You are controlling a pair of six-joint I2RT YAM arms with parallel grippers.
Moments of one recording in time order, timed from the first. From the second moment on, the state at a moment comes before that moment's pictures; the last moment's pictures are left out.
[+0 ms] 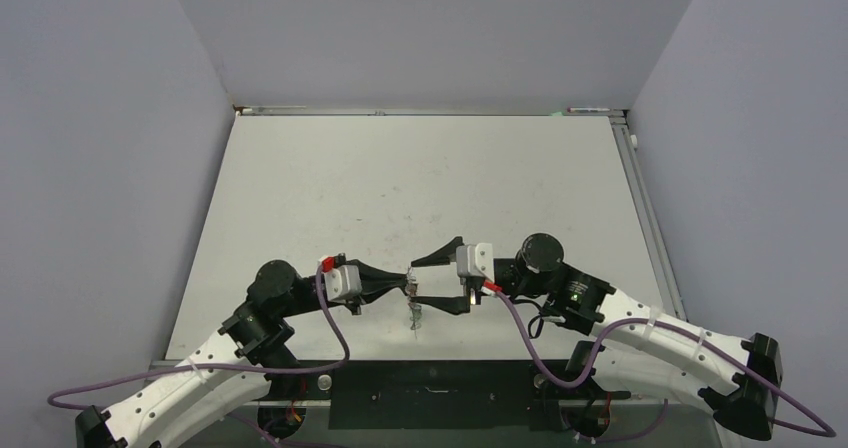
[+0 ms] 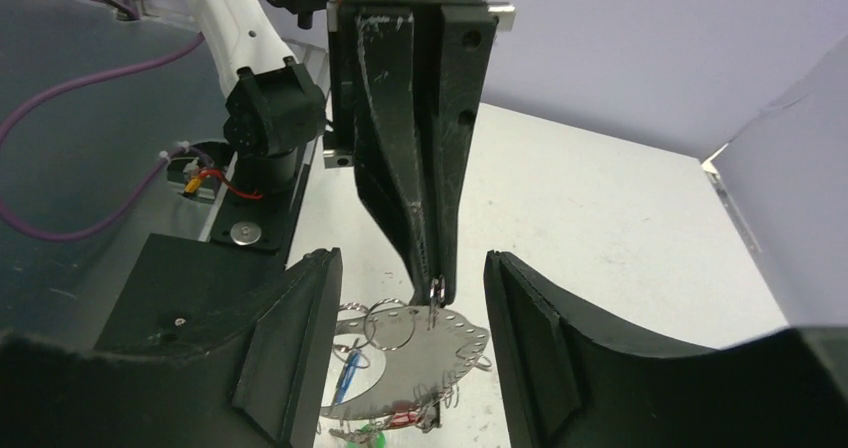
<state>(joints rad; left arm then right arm) -0.81 0.53 0.42 0.21 0.55 0.10 1.02 0.90 0.70 0.20 -0.59 -0.28</state>
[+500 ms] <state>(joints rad) -0.80 0.54 0.43 0.13 0.53 0.15 1.06 1.01 0.94 -0.08 -0.45 -0.36</state>
